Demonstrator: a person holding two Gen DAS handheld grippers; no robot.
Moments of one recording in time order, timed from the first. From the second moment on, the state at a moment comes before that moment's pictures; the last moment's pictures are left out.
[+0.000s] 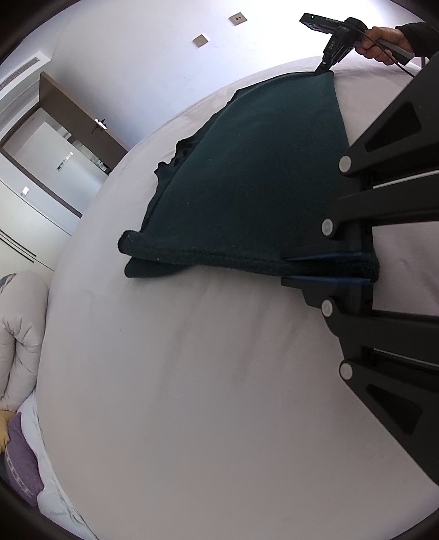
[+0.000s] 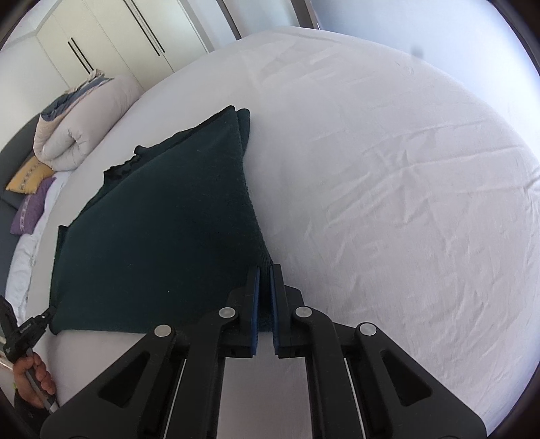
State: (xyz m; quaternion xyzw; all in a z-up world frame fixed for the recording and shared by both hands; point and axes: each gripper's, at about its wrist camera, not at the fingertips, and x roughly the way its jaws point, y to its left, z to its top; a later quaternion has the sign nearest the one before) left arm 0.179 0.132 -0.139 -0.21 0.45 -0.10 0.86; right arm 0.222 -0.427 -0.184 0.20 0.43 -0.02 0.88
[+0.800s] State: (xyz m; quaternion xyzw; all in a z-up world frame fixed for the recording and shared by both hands) left arm 0.215 0.038 -0.041 -0.03 0.37 -0.10 0.92; right arm 0.239 -0.373 -0.110 0.23 0.37 0.06 0.90
